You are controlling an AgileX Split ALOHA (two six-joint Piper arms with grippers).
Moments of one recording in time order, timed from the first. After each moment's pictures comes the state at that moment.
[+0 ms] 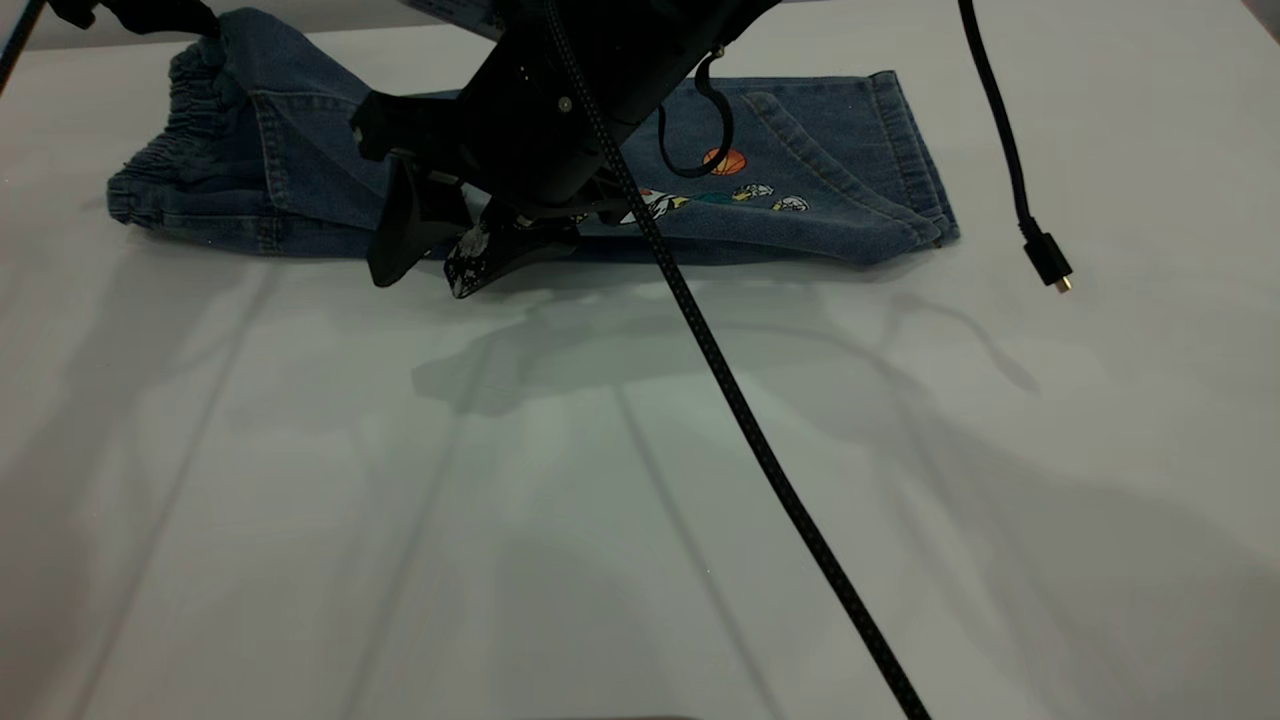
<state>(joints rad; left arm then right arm) -0.05 2.14 -1.47 -0.40 0.14 -0.29 0.58 2.41 -1.68 1.14 0.70 -0.64</state>
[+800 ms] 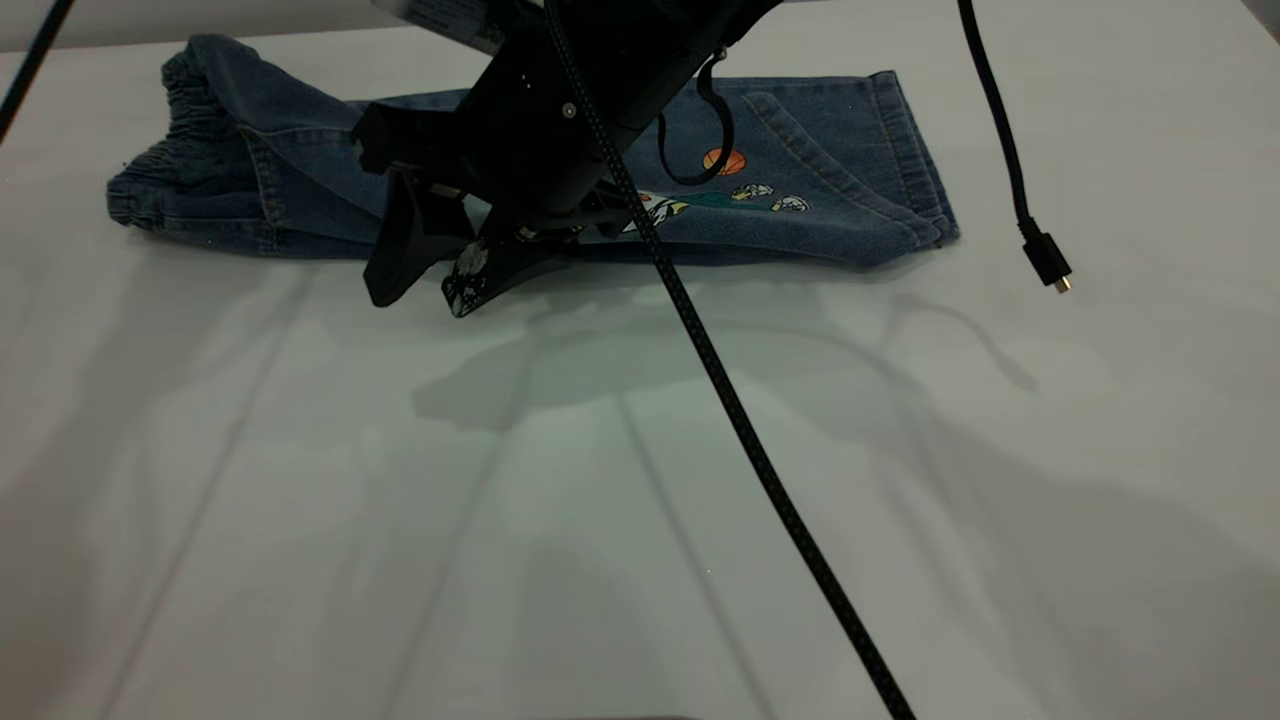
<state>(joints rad) -0.06 2.11 -1.48 -0.42 0.15 -0.10 0.58 2.41 -1.68 1.12 0.76 -0.64</state>
